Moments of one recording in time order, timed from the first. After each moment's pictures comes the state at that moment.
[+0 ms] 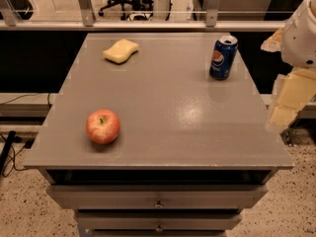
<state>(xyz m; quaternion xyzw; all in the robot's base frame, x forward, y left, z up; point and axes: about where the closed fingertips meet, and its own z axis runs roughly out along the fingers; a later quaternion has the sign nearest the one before) 0.438 -0.217 0.976 -0.60 0.78 -0.03 0.16</state>
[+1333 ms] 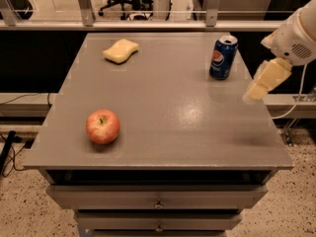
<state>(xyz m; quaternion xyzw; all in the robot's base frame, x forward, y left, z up) 0.537 -0.247 0.938 -0.51 0.82 0.01 0.25</state>
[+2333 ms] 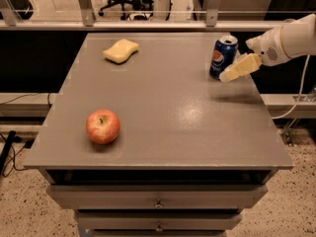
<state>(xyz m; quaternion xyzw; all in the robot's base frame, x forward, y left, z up) 0.670 -0.252 0.888 -0.41 0.81 0.13 0.40</state>
